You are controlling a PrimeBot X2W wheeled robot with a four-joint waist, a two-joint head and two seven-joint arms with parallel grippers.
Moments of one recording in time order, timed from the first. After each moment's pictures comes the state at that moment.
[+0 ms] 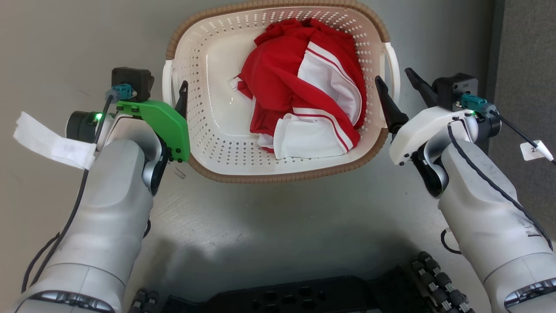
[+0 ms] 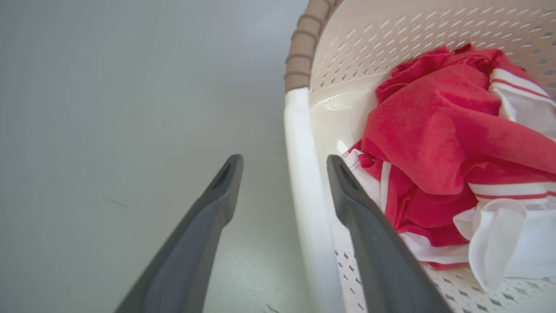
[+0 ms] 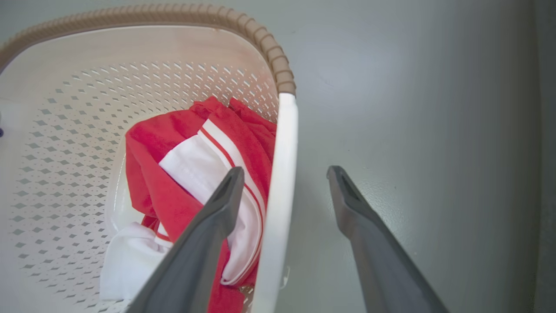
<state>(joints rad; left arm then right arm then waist) -0.87 0.02 -0.41 0.97 -0.35 -0.08 -0.10 -0.69 -0.09 0.33 0.83 0.25 0.11 -0.25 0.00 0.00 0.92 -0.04</state>
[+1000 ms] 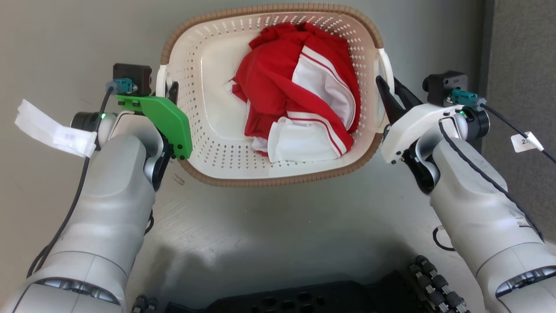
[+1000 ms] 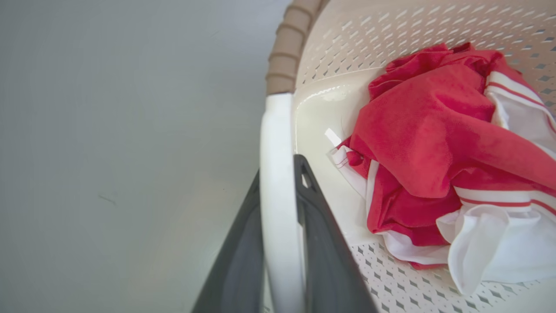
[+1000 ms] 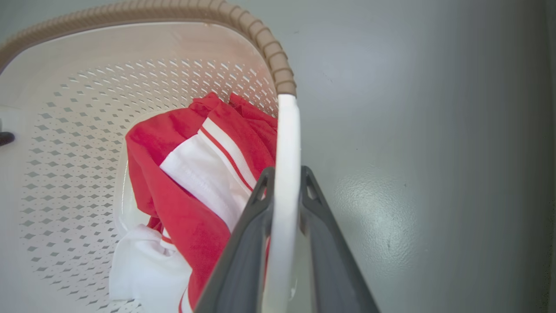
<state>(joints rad) -0.94 0.01 -0.48 1.10 -0.45 -0.11 -0.09 -0.76 -0.06 0.36 0.96 0.30 0.13 -0.26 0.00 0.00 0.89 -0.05</state>
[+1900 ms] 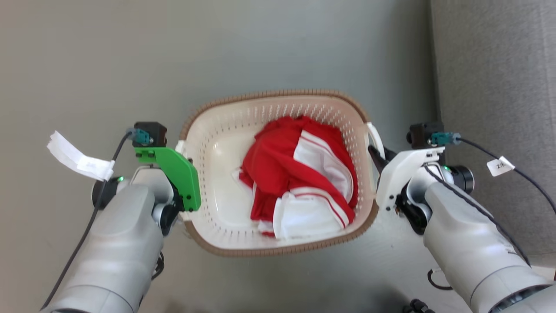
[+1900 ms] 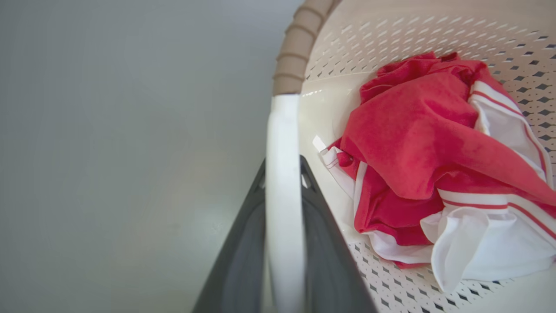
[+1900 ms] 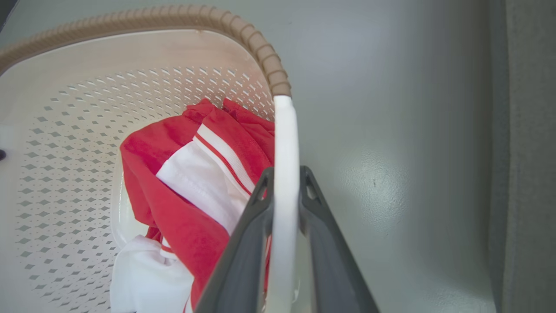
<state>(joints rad) -0.81 0.01 -0.58 1.15 -0.66 -0.12 0.11 -0.71 -0.04 0.47 1.14 0.47 0.13 -0.13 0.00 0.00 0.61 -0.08</state>
